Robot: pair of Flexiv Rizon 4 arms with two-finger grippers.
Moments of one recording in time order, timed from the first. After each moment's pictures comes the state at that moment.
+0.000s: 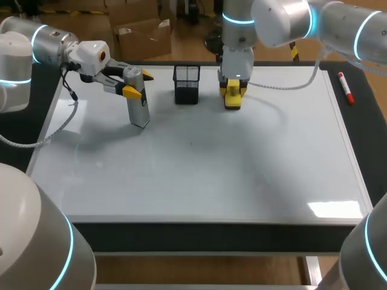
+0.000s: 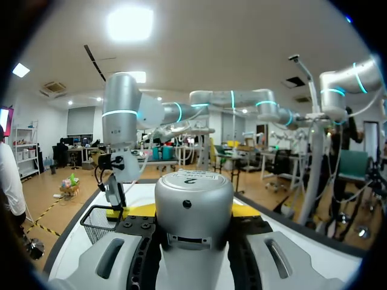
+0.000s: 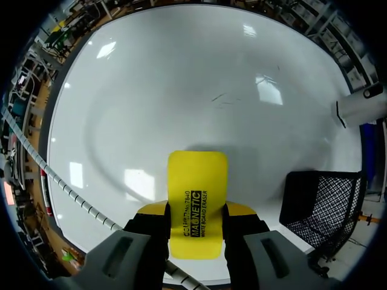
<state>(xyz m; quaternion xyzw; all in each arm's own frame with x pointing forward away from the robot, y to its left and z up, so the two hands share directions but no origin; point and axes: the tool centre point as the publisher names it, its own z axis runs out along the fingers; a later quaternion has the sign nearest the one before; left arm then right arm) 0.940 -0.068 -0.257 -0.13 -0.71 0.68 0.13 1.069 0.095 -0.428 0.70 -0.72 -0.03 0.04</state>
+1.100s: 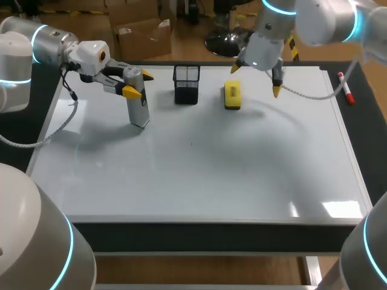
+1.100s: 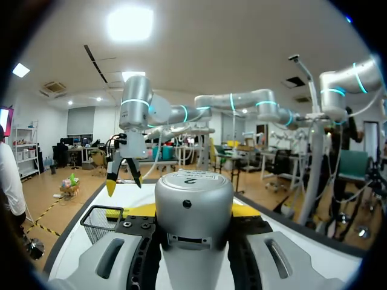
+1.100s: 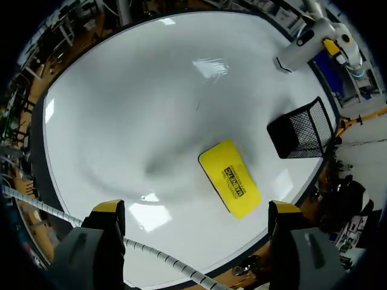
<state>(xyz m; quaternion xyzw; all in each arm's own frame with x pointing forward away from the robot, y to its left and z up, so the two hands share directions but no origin) 0.940 -0.068 -0.257 -0.13 -0.71 0.68 0.13 1.053 0.035 -0.372 0.44 -0.89 -0.09 -0.04</state>
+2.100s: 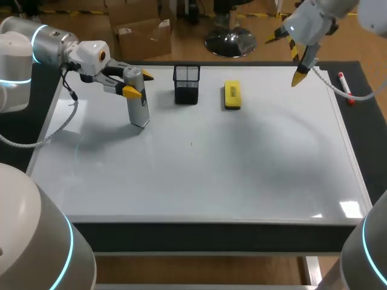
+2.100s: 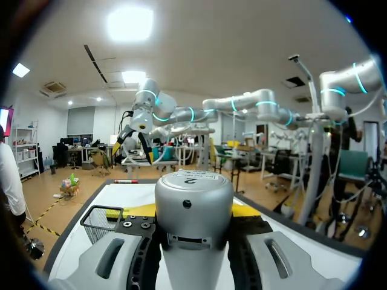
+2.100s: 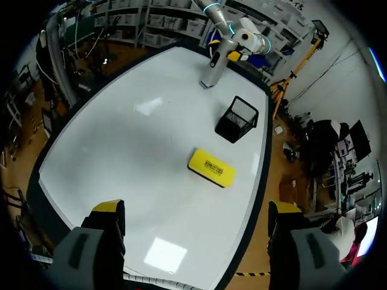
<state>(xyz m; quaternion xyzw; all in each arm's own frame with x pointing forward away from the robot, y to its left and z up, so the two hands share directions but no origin) 0.940 -0.068 -0.257 -0.13 -0.71 0.68 0.13 1.031 -0.013 -0.279 0.22 -0.94 -0.25 -0.09</state>
